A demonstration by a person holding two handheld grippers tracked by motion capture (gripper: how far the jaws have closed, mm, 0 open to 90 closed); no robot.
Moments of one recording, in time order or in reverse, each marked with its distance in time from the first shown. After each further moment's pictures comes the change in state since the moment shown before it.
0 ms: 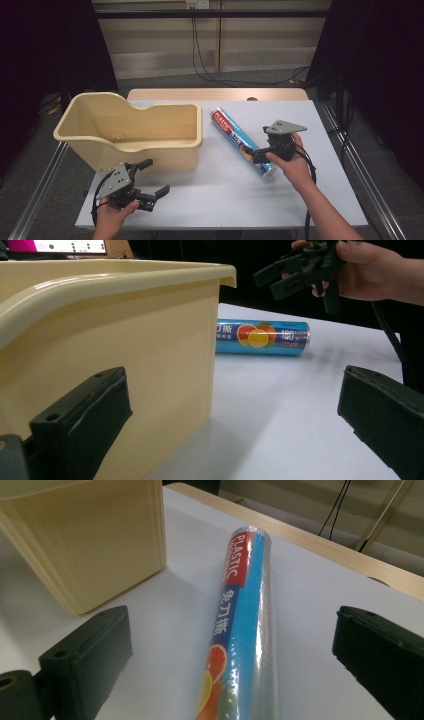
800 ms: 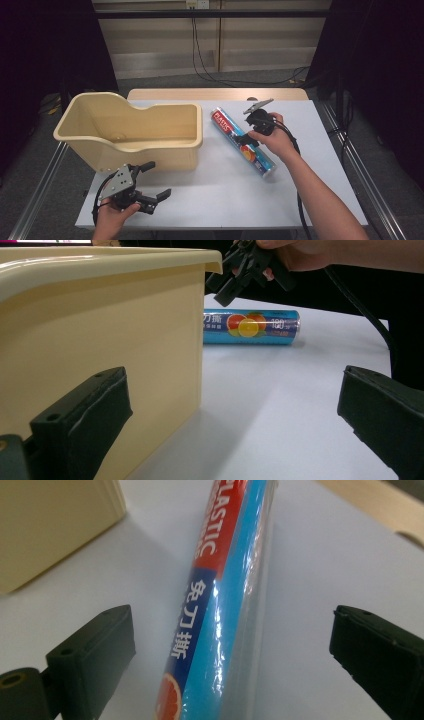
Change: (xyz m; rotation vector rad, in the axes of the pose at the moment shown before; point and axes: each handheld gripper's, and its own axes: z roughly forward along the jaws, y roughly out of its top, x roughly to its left) left arm -0.002 -0.002 0.002 0.036 -0.033 0.014; right arm -0.025 0.037 0.071 0.382 0.014 -0.025
